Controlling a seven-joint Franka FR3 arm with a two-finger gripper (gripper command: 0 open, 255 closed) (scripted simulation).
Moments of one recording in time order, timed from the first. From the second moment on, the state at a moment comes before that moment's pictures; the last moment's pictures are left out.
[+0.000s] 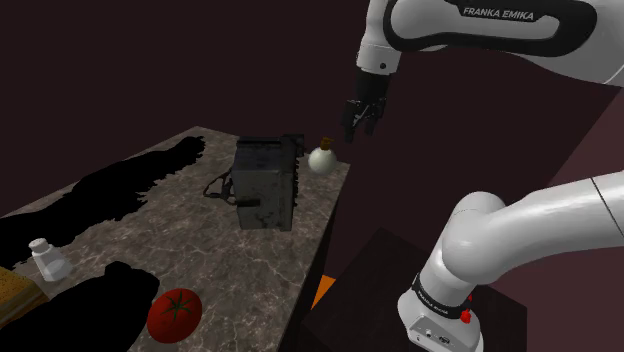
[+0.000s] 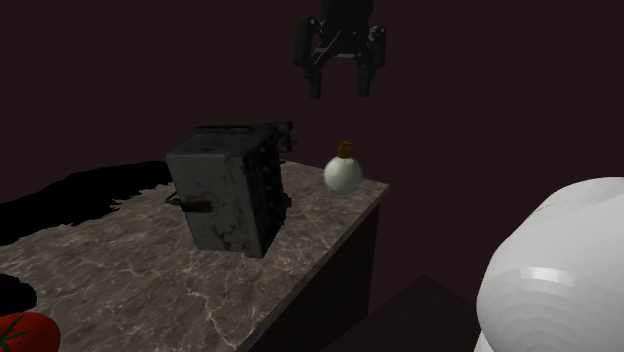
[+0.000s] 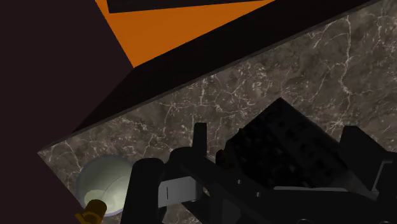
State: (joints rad) arm 0.02 -0.75 -0.05 -2.33 -0.01 1.60 0.08
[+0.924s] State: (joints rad) arm -0.02 -0.42 -0.22 -2.26 -0.06 1.88 -0.11
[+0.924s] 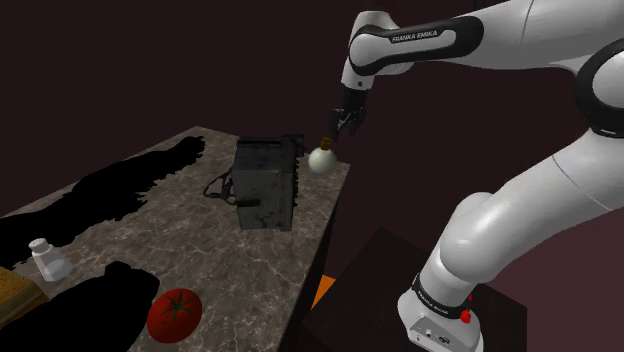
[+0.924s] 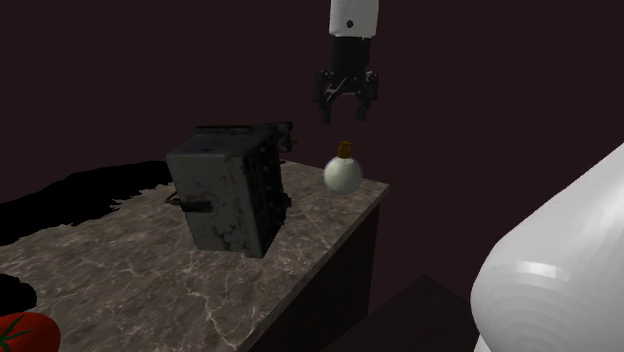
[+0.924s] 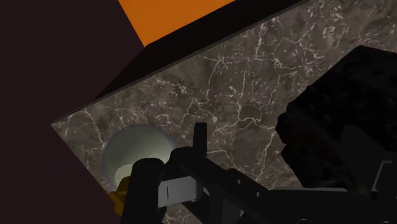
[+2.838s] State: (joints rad) arm -0.13 0.35 -0.37 -1.77 0.22 2.14 -0.48
